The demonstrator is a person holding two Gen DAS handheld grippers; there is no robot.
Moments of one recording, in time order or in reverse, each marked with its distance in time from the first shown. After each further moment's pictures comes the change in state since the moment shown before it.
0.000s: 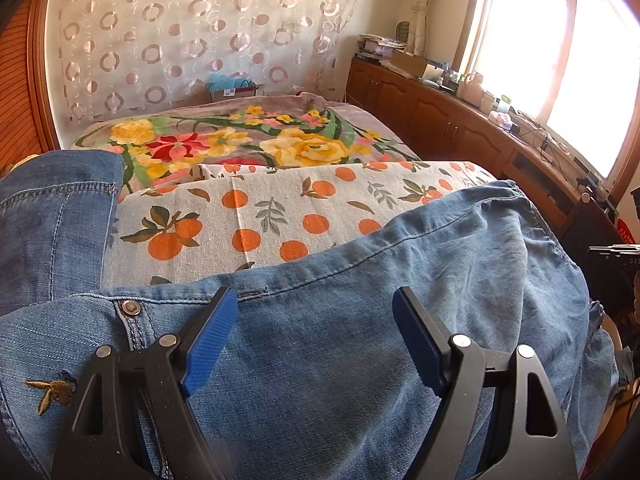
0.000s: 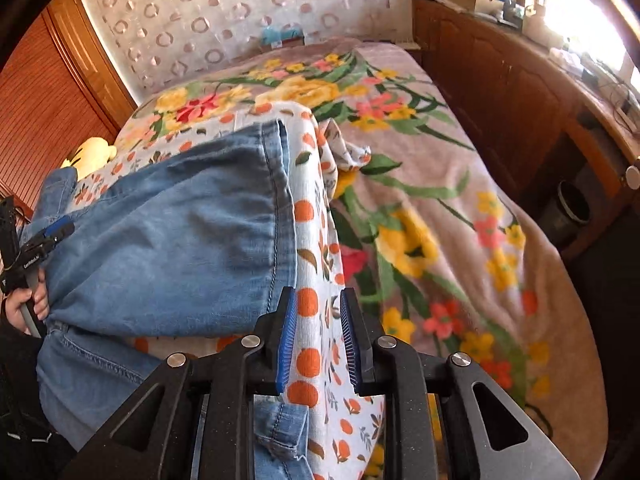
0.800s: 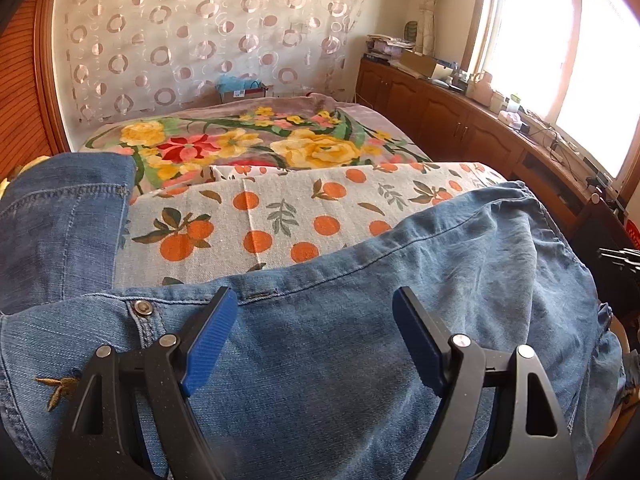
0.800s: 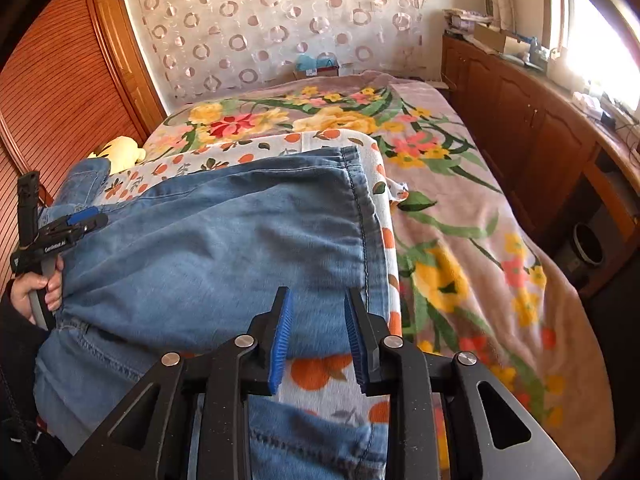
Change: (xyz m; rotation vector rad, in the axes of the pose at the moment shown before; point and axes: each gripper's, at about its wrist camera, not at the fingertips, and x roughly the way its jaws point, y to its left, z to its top) left arm -0.005 0.001 0.004 -0.001 -0.008 0.046; right arm 0.000 0.050 -0.029 -0.096 -0.125 0.038
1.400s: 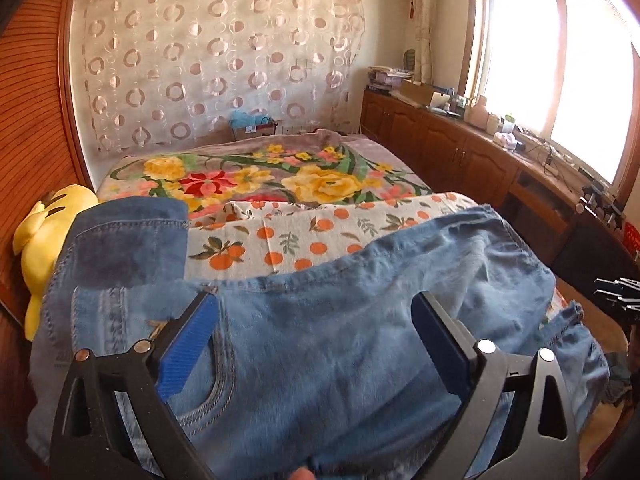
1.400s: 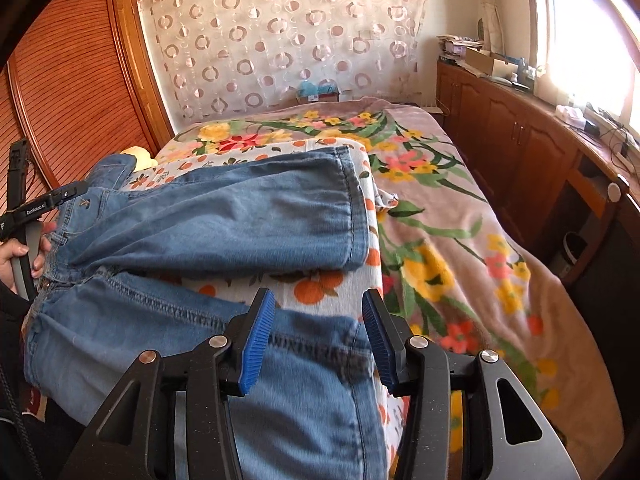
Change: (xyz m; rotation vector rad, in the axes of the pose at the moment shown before) left arm -0.100 -0.022 -0.012 0.029 -0.103 0.053; right arm -0.052 -0.003 -0.068 -0.011 -0.100 0.002
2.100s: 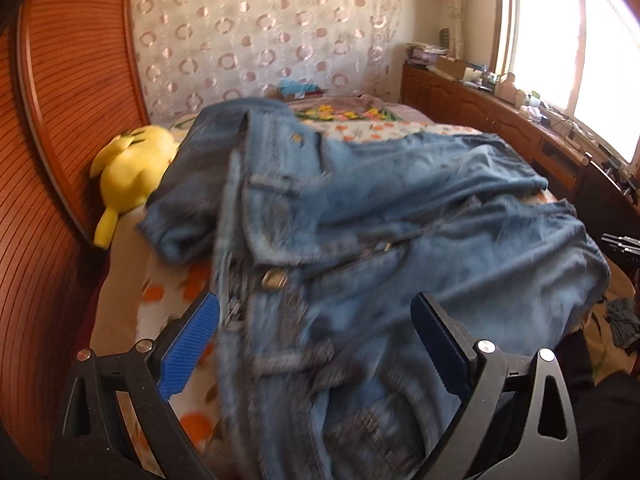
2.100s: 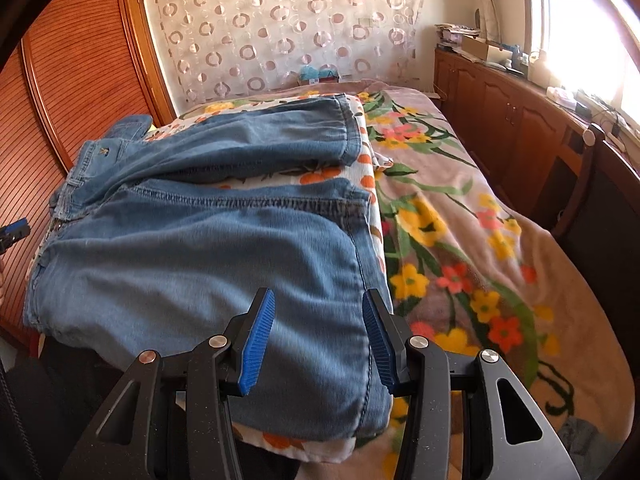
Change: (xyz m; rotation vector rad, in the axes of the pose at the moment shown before) left arm -0.142 0.031 -0.150 -0.058 0.099 0.157; right arm -0.047 0.009 -0.068 -0.007 0.040 -0.013
